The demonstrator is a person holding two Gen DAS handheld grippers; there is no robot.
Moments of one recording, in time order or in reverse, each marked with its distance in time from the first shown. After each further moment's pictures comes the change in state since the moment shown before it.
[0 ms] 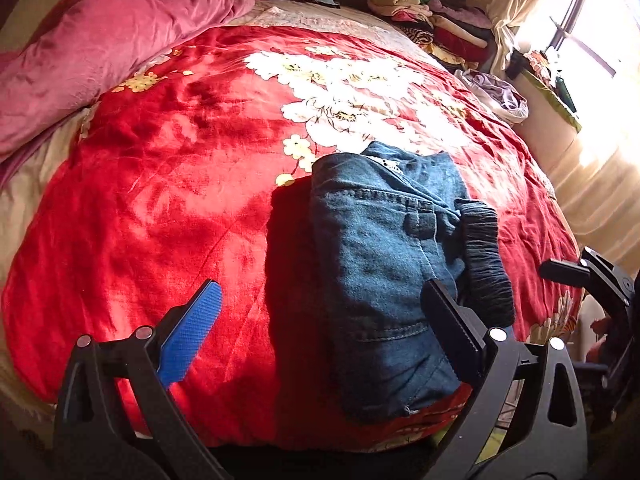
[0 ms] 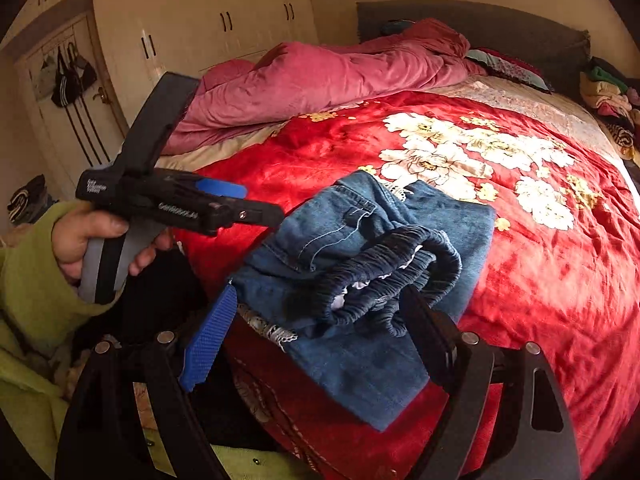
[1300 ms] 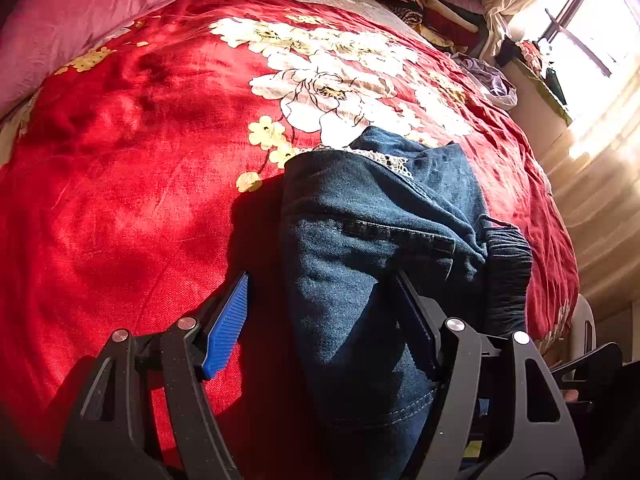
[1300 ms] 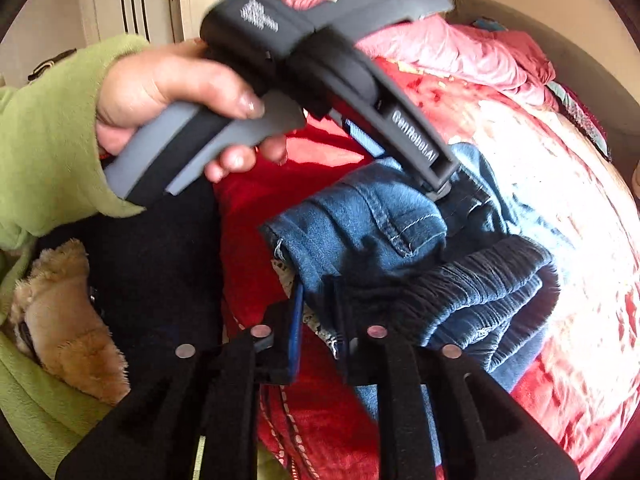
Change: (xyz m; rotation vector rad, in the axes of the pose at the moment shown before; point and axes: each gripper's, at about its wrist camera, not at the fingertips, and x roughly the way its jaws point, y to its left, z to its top) left arm 0.057 0.000 0.019 0.000 0.086 -0.096; right arm 0.069 0.066 -0.013 -0.336 0.184 0.023
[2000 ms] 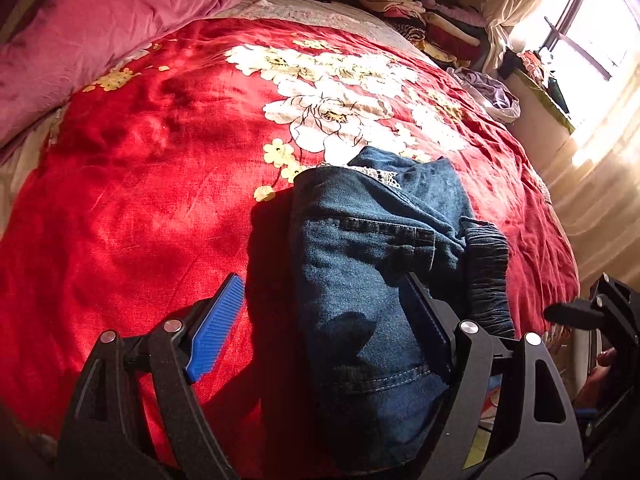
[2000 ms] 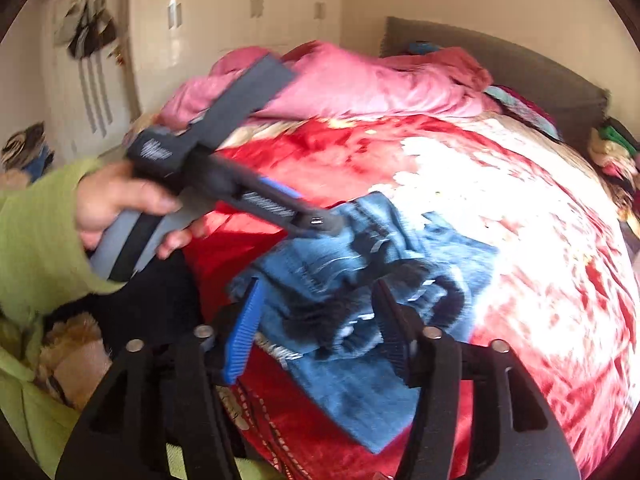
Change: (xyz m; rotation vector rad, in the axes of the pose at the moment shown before) left arm -0.033 -0.005 -0.008 0.002 -0.075 0.041; right arm -0.073 -0.044 -0.005 0.204 -0.201 -0.118
